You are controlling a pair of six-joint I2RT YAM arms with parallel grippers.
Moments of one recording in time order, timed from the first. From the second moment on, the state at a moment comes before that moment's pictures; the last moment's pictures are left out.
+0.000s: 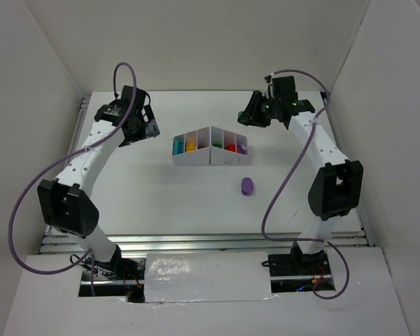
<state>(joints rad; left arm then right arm) -0.25 1.62 1.58 -0.94 -0.27 -0.56 0.19 1.73 1.62 -0.57 -0.36 0.49</state>
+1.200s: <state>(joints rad) -0.12 1.87 1.80 -0.88 -0.22 -0.59 0.28 1.97 1.75 -0.59 -0.59 0.58</state>
